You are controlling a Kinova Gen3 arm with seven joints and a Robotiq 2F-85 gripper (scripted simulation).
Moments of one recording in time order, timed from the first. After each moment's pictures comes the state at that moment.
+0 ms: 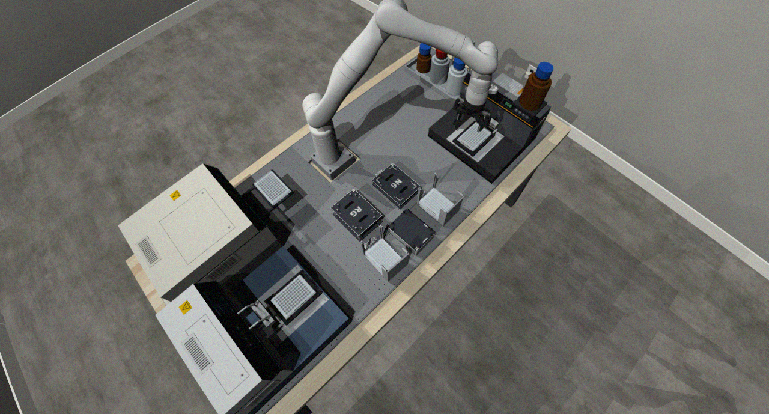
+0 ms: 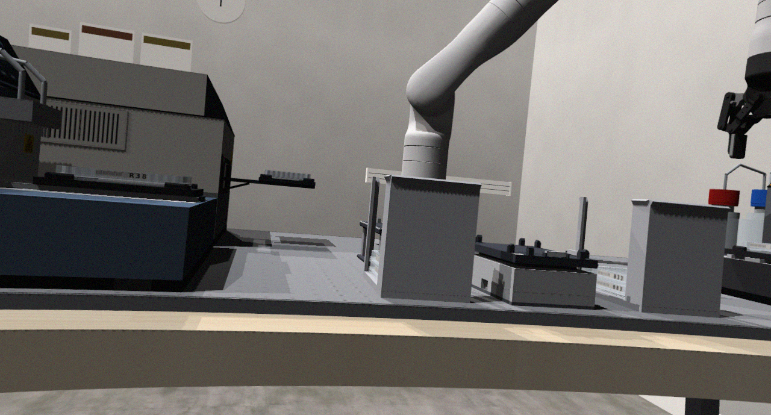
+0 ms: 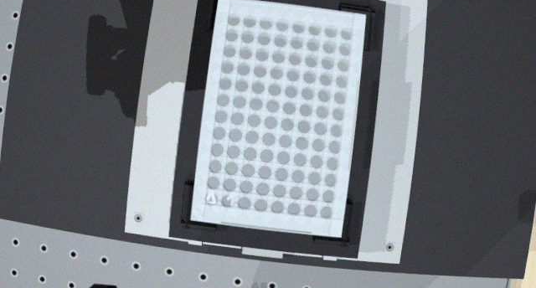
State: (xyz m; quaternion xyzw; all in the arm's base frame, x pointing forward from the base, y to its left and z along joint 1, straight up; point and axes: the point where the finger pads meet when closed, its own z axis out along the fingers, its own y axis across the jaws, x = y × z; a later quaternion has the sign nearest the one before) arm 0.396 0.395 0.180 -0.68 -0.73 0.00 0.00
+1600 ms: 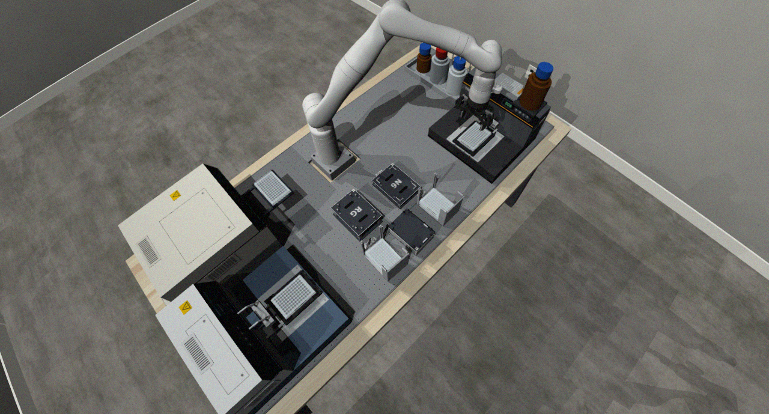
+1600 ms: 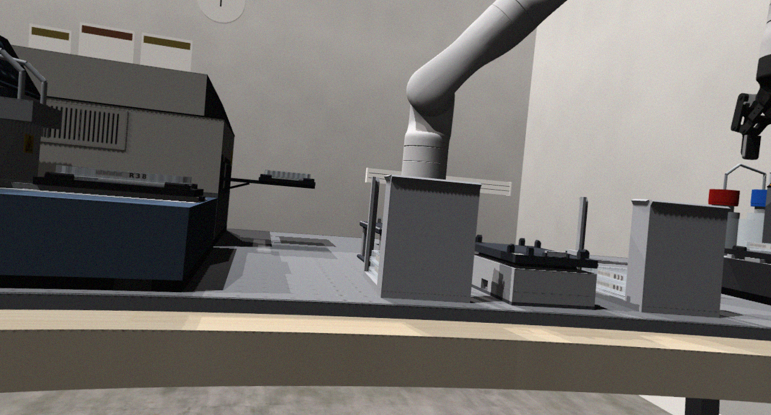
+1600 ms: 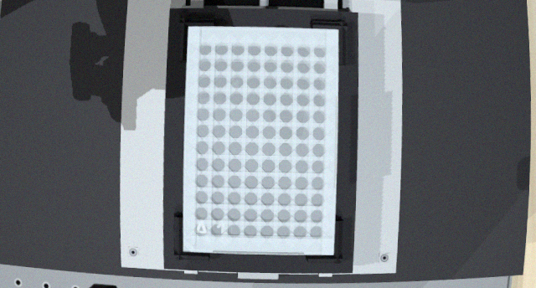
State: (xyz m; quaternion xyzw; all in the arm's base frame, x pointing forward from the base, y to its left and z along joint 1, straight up) arm 0.400 0.409 0.180 -0.72 -0.70 0.00 0.00
